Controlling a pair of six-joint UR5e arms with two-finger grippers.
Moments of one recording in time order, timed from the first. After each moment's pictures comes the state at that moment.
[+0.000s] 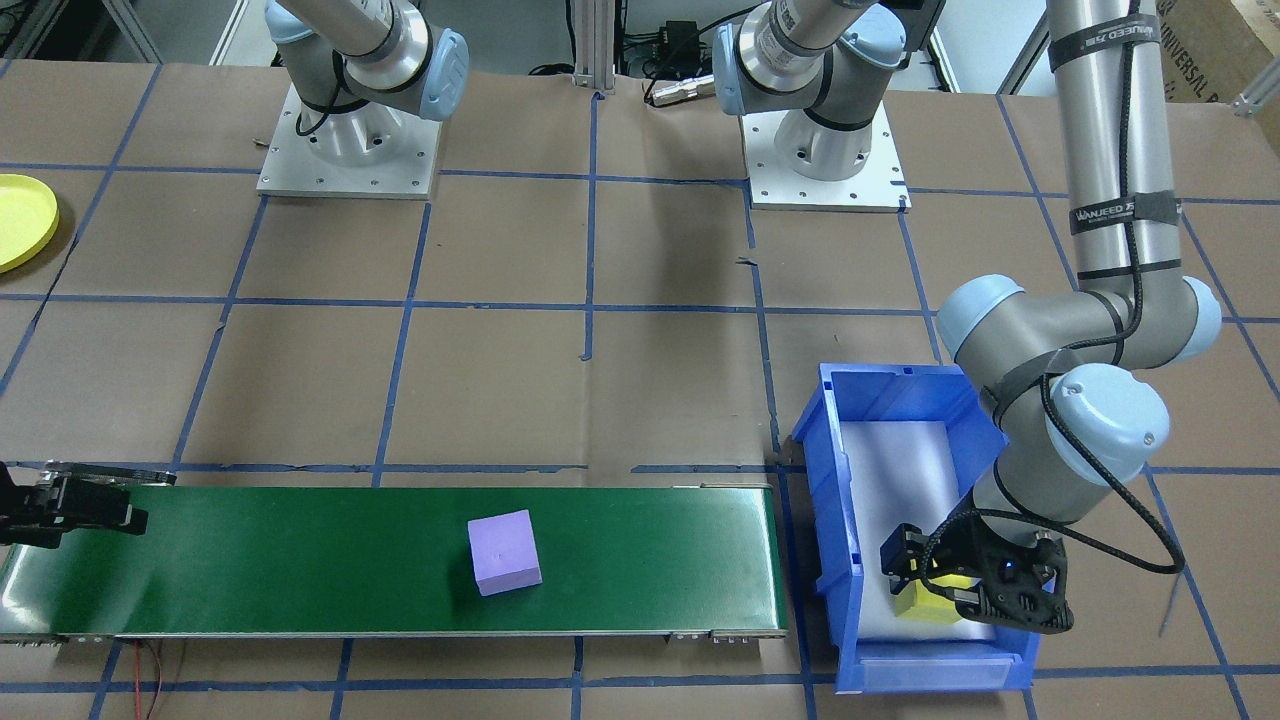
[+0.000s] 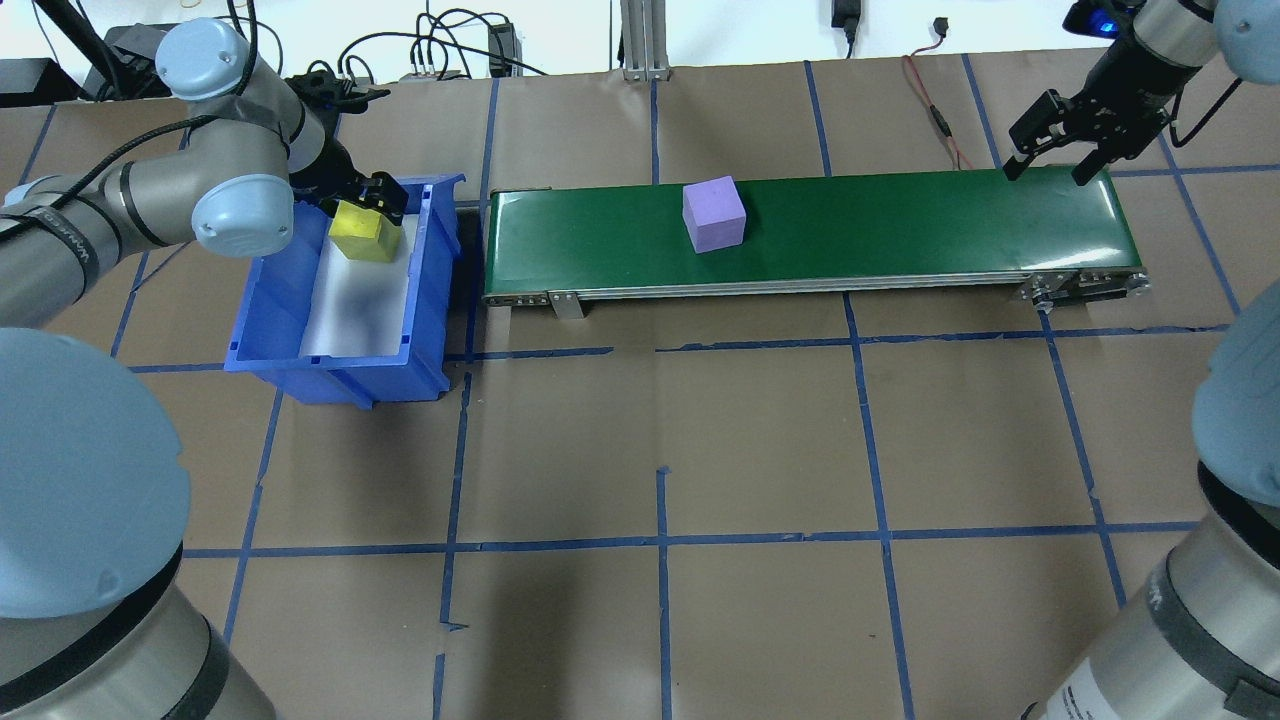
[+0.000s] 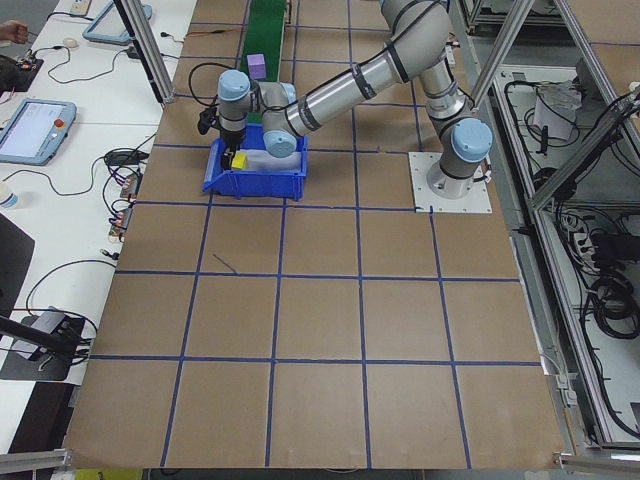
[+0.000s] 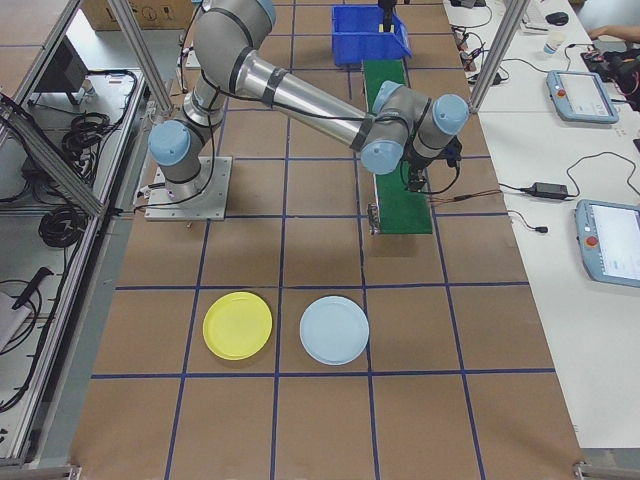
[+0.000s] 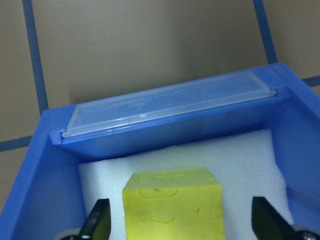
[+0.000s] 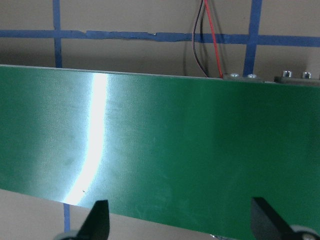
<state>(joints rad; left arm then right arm) -1.38 -2.13 -1.58 -0.82 1.51 0.38 1.19 -1.02 1.30 -1.67 -1.35 -0.49</state>
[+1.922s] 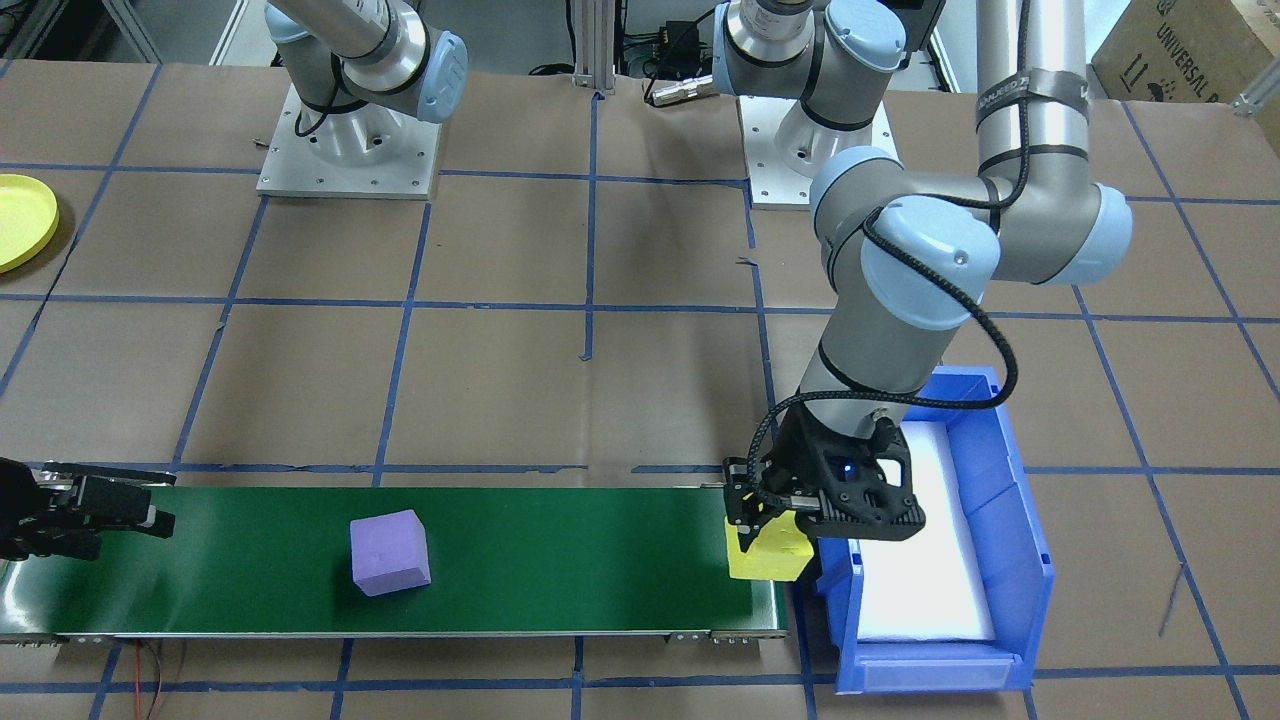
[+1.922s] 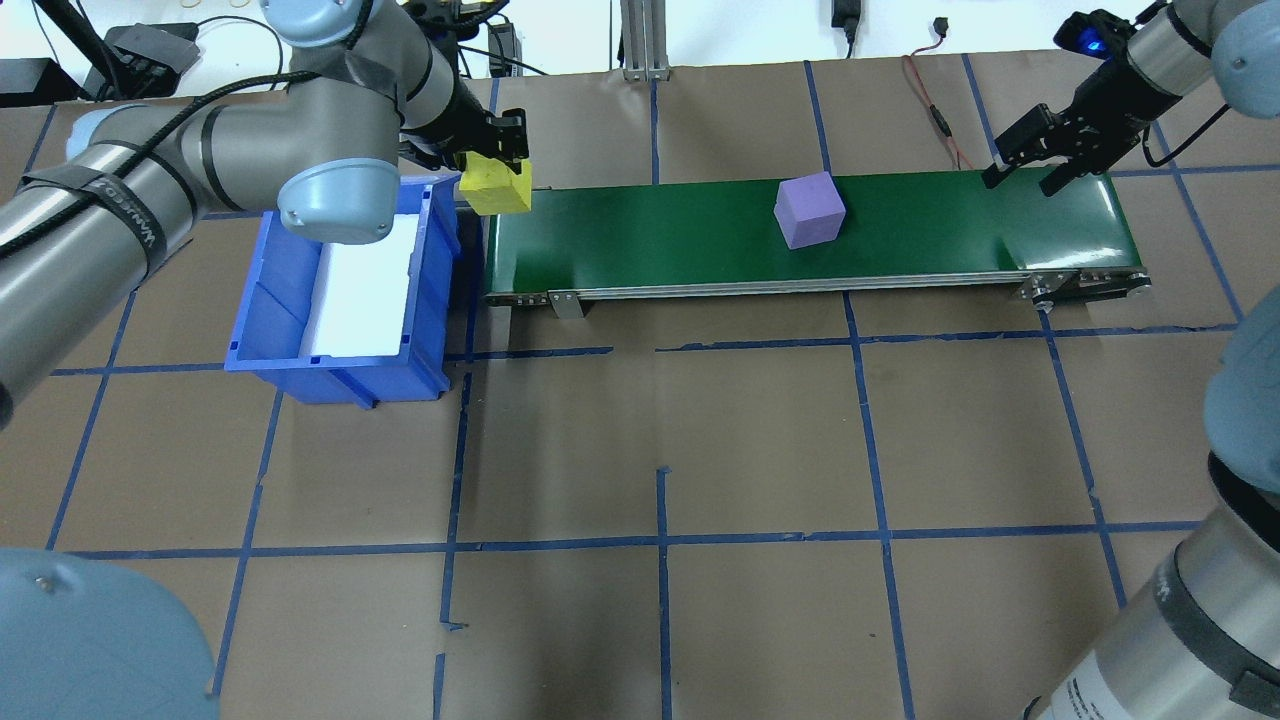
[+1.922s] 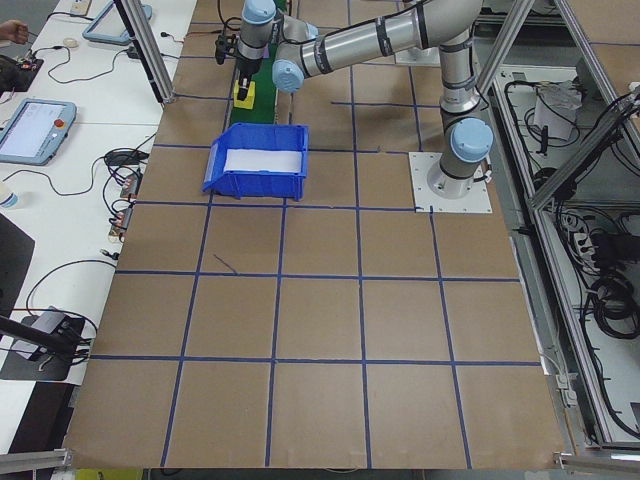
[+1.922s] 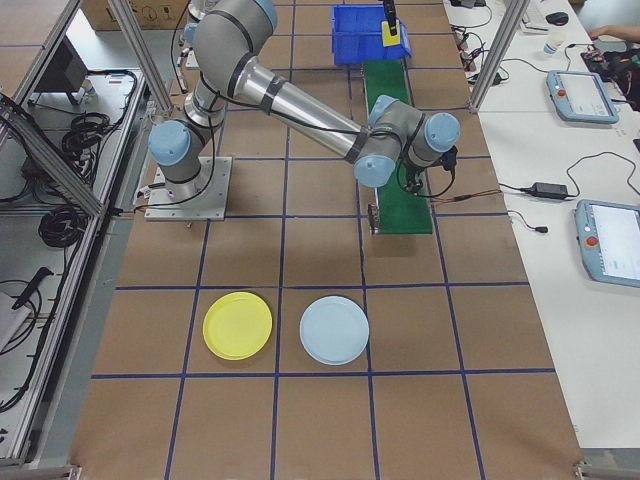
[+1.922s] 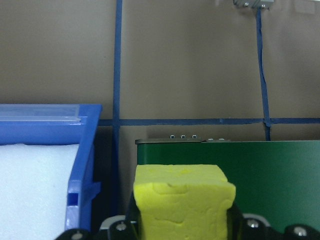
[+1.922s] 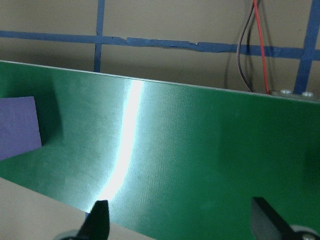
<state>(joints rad) -1.64 -1.99 -1.58 -0.84 1.46 -0.09 1.17 -1.02 1.35 -1.71 -1.23 -0.58</state>
